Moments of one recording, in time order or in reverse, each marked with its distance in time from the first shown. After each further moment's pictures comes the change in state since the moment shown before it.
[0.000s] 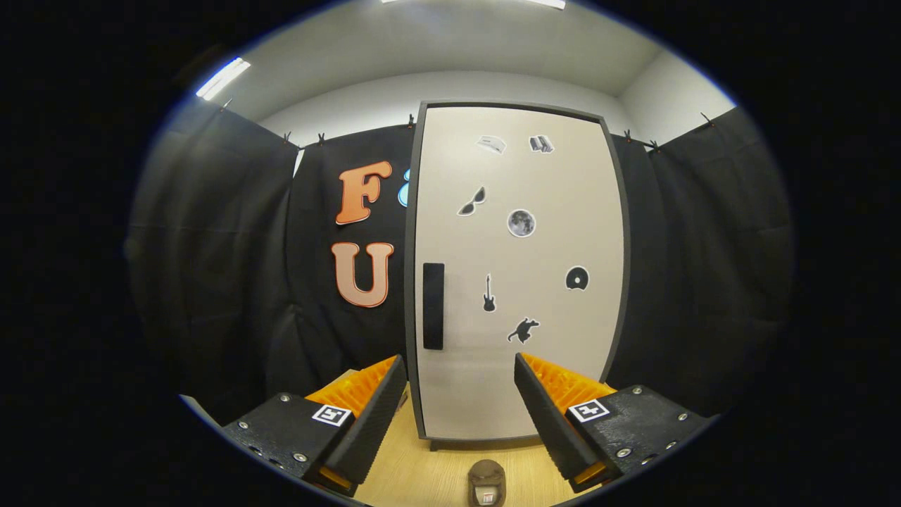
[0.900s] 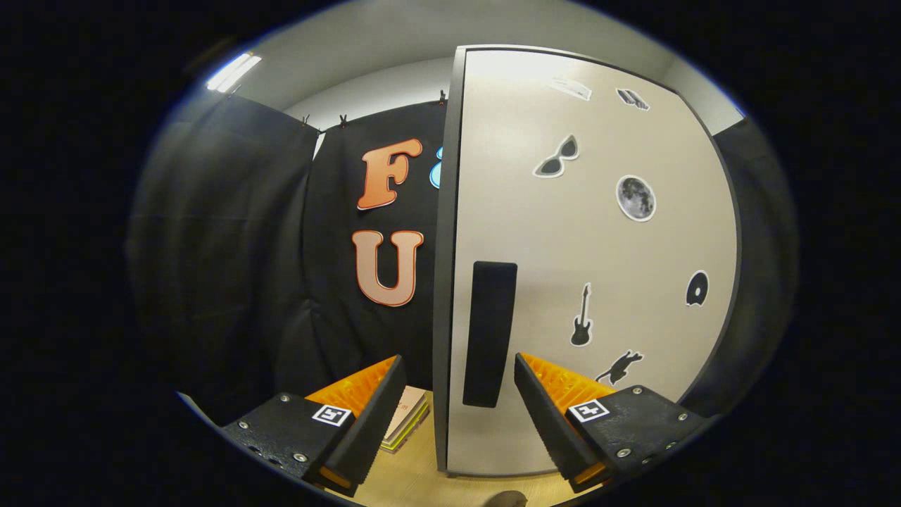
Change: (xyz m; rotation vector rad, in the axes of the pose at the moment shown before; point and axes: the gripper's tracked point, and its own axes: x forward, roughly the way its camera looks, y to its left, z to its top) arm 0.018 0.020 -0.009 -0.029 0.050 0.131
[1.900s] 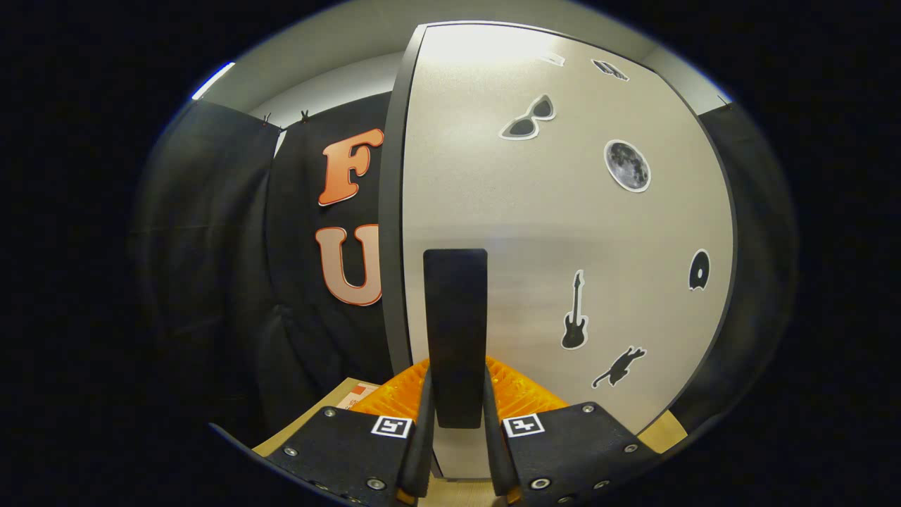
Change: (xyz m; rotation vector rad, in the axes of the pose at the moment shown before) arm 0.000 -0.019 -0.006 0.057 0.042 -0.153
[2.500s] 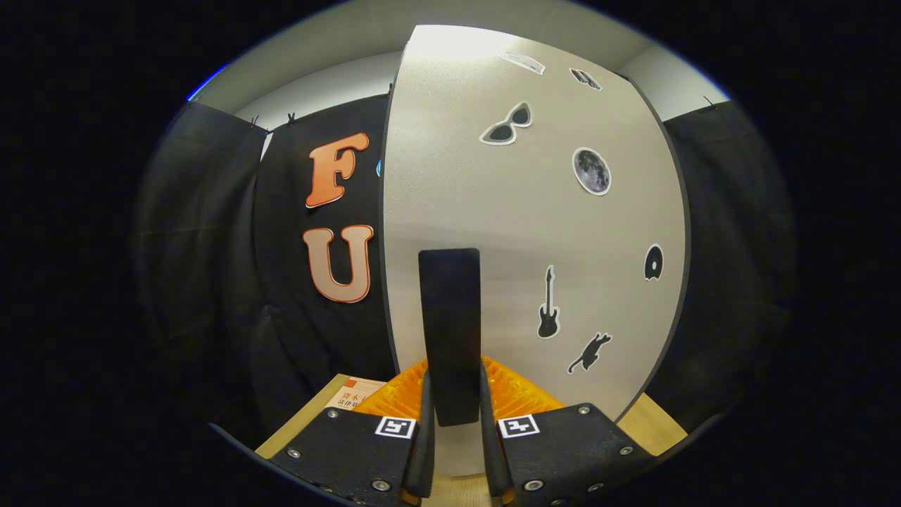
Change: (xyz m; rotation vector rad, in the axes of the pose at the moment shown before) arm -0.035 -0.007 0.001 0.016 0.017 -0.068
